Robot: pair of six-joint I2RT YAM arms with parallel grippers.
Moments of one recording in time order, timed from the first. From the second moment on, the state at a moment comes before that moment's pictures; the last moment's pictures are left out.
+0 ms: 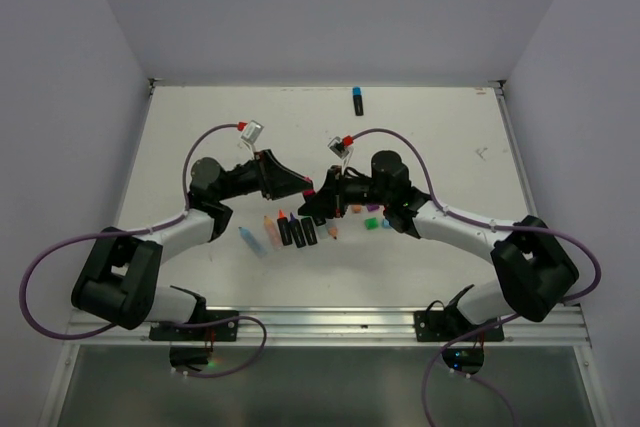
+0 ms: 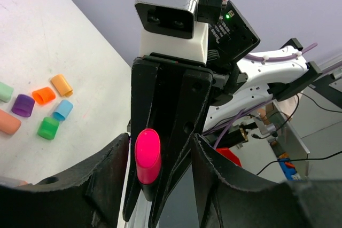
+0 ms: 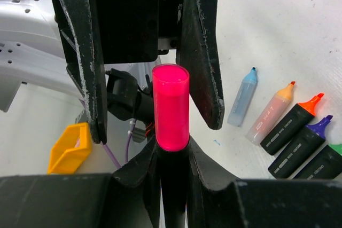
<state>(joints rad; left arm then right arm) -0.34 1.37 0.54 1.06 0.98 -1.13 0.70 1.44 0.77 0.49 -0.75 0.68</state>
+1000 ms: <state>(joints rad) -0.37 1.33 0.54 0.98 0.91 -1.10 0.70 1.46 0.77 0.55 -0.70 0.80</state>
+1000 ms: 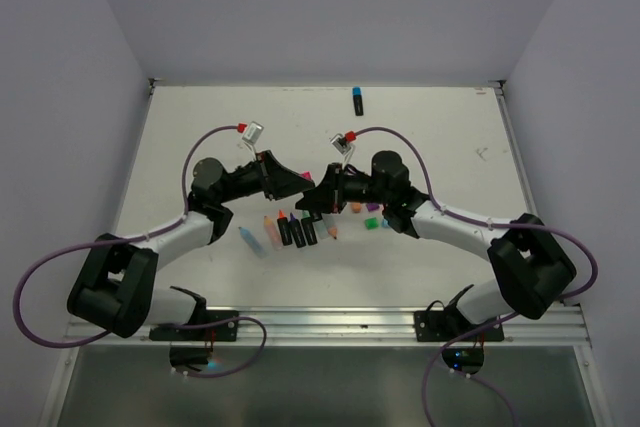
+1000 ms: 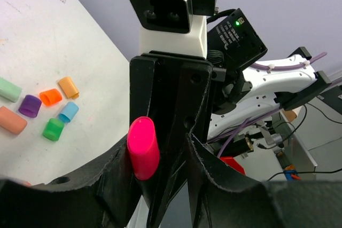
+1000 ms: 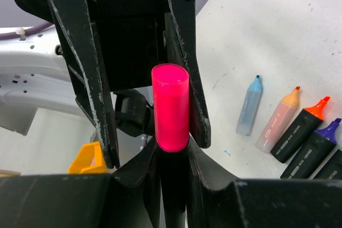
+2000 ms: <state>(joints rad) -0.38 1.32 0.54 0.90 0.82 -1.09 0.70 1.47 0.71 0.66 -0.69 0.86</state>
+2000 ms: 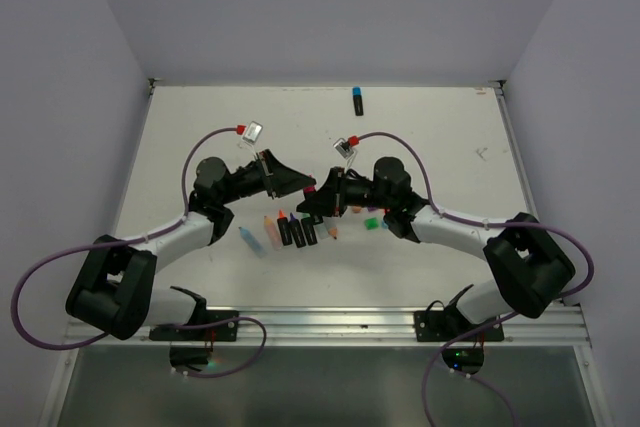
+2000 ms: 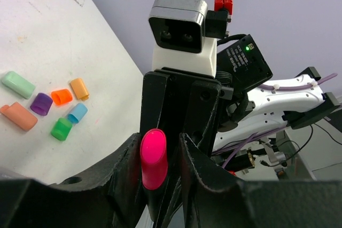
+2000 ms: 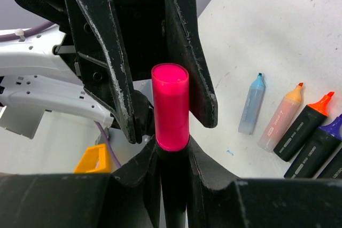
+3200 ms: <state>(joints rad) -0.32 1.25 0.73 0.47 0.32 -0.81 0.92 1.44 0.62 0.35 -0.40 0.70</state>
